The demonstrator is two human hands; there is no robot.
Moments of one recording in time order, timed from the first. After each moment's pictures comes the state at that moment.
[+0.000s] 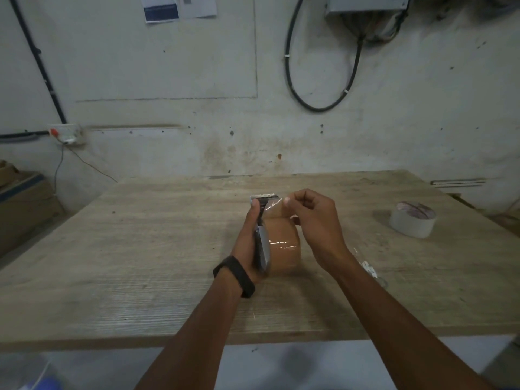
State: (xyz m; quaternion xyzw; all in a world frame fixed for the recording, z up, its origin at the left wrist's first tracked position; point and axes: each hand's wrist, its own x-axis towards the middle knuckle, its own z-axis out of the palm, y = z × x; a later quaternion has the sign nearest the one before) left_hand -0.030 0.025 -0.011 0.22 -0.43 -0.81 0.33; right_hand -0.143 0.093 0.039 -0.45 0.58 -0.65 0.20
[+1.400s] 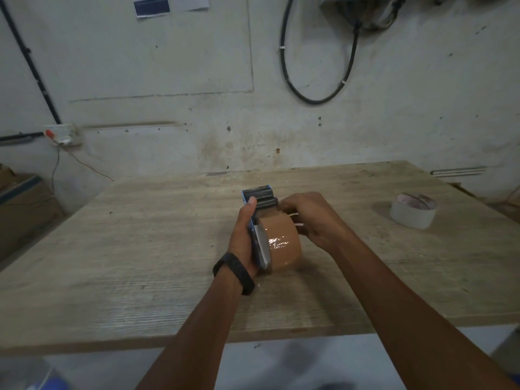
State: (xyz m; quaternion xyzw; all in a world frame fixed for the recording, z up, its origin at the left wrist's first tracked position) left_hand -0.029 0.025 -0.009 0.27 -0.42 -0.77 0.39; right_hand -0.149 0.084 0.055 -0.38 0.62 -0.56 0.40
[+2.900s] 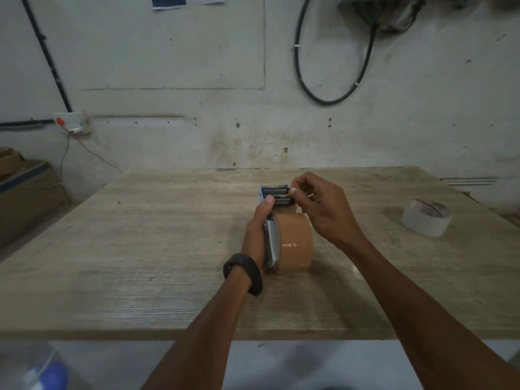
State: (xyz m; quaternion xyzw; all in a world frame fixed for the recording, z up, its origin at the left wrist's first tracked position) left_hand -0.030 0.019 -0.018 0.29 -0.48 -0.73 0.39; right_hand -0.162 0.074 0.045 -0.63 0.60 -0.50 0.02
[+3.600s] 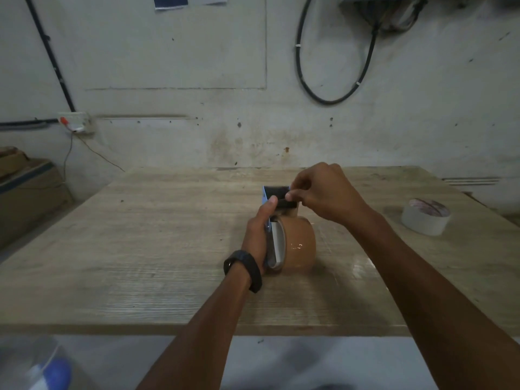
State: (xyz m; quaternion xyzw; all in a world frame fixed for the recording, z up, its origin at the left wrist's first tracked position) left_hand -0.030 0.026 -0.015 0.31 -0.49 -0.72 0.38; right_hand -0.163 0.074 0.087 -0.64 0.69 -0.33 0.01
